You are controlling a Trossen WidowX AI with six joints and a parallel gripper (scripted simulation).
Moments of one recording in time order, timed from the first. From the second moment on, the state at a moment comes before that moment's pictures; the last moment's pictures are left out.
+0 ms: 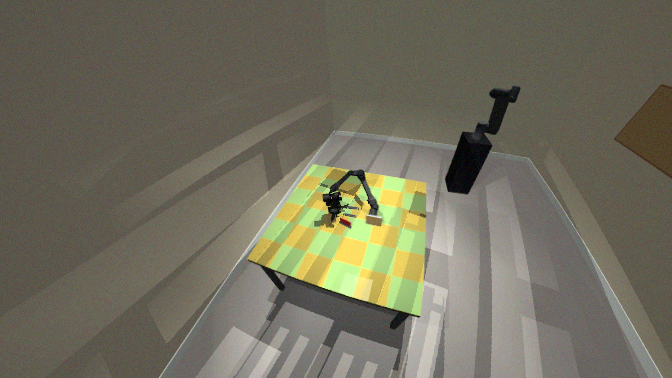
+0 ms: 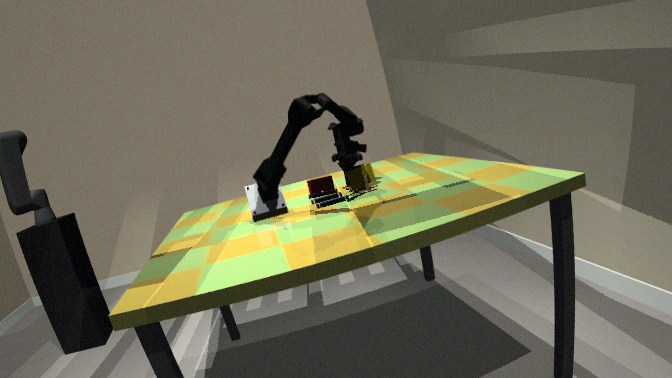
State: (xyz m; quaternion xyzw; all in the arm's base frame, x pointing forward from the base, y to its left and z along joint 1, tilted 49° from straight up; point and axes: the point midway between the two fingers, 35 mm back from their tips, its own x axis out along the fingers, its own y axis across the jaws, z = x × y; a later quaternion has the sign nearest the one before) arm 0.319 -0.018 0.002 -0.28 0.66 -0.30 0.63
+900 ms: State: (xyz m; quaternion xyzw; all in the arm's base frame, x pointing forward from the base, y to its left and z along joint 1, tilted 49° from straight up) arm 0.324 0.030 0.043 -0.29 0.65 -0.30 0.64
